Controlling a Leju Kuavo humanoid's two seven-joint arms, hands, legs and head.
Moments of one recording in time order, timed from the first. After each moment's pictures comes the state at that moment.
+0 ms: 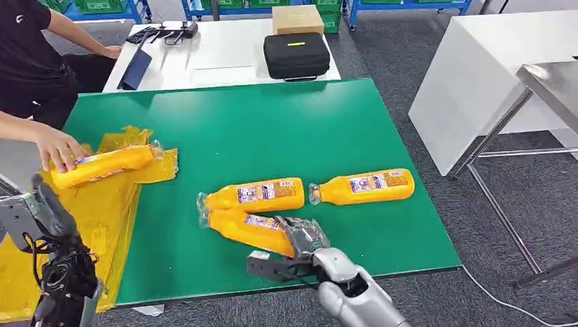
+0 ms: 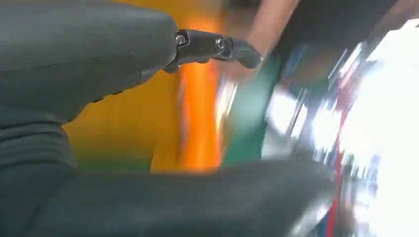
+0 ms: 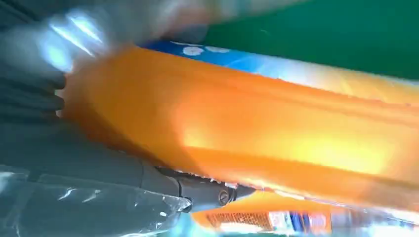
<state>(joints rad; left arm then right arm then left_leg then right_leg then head) -0.26 0.09 0.12 -1.17 0.20 0.21 -0.35 -0.21 -0.04 0.64 -1.16 0.77 0.09 0.11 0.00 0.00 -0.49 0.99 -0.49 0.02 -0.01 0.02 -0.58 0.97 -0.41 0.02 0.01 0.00</state>
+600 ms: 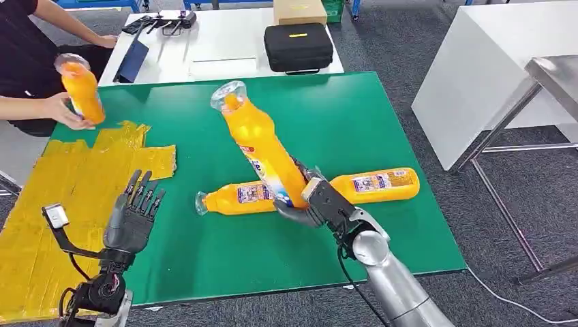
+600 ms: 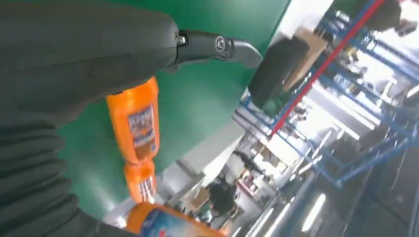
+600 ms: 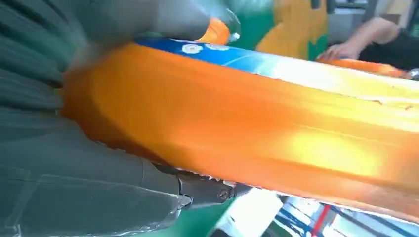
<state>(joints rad) -0.11 0.06 -0.10 -1.38 0.78 -0.26 -0.13 -0.31 -0.04 0.47 -1.38 0.15 0.04 -0.19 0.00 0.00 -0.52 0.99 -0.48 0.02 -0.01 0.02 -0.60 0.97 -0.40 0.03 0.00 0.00</state>
